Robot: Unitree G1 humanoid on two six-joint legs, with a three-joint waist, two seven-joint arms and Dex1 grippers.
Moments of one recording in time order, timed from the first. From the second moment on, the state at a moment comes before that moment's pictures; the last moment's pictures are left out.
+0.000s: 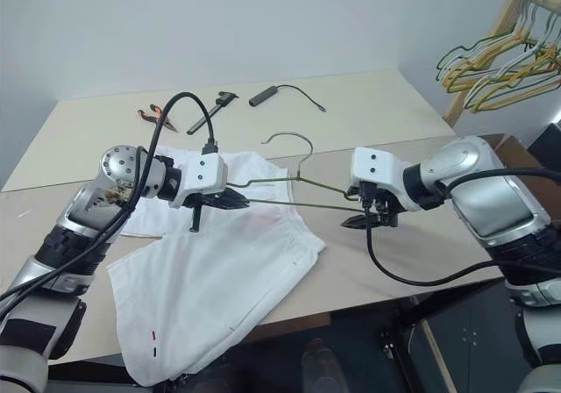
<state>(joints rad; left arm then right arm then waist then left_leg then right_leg) -0.78 0.70 -0.33 0.09 -0.08 0.26 -1.27 -0.78 -1.03 0.39 -0.11 0.22 0.60 1.26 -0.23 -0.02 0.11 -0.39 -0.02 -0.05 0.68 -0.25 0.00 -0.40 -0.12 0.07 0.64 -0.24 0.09</state>
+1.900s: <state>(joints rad) -0.34 0.82 0.11 -0.14 -0.50 0.30 -1.32 -0.54 -1.07 0.29 0.10 0.53 1.28 1.34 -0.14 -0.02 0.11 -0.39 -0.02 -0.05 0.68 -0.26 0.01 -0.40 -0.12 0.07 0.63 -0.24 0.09</state>
